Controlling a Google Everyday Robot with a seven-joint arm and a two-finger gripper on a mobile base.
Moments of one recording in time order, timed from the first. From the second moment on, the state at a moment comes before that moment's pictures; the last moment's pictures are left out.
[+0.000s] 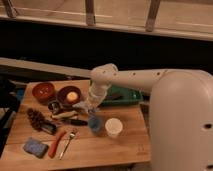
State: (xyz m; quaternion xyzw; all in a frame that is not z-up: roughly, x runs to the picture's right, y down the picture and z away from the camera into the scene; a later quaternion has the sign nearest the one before) arm -0.059 0.088 0.803 -0.38 0.05 0.52 0.77
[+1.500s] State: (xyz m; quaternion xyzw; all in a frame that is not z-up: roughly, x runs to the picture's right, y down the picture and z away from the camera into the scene) arm -0.010 0.152 0.727 -0.45 0.08 0.37 0.81
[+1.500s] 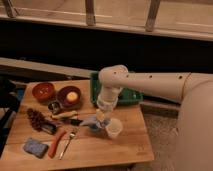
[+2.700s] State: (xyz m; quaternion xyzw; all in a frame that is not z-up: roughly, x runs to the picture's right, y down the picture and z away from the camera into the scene) arm -0.033 0.148 0.754 -0.47 0.08 0.35 0.80
